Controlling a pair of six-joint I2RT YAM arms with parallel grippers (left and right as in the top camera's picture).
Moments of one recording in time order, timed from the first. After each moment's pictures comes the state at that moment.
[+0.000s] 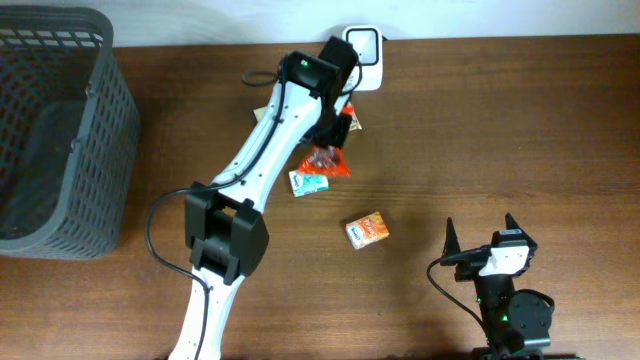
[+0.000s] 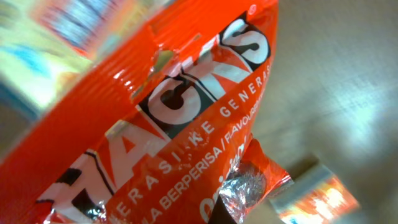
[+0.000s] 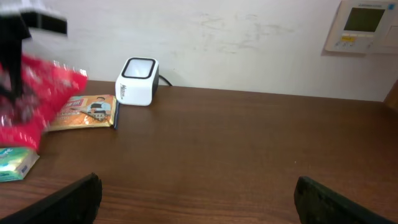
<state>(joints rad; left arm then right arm) -0.51 2.36 2.37 -1.41 -0.02 -0.13 0.04 0.01 0.01 -0.08 0.01 -0.05</state>
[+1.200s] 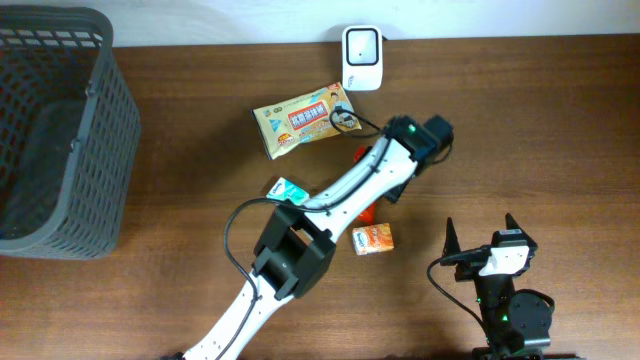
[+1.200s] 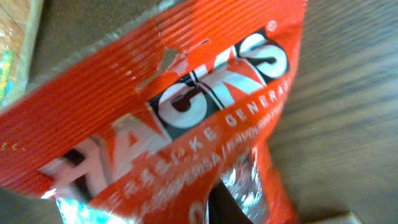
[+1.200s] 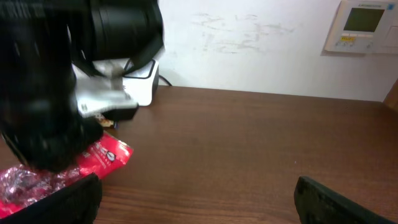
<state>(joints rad) -0.83 2.58 2.48 -1.49 -0.32 -0.25 0.04 0.01 0.01 -0.08 0.01 -0.05</state>
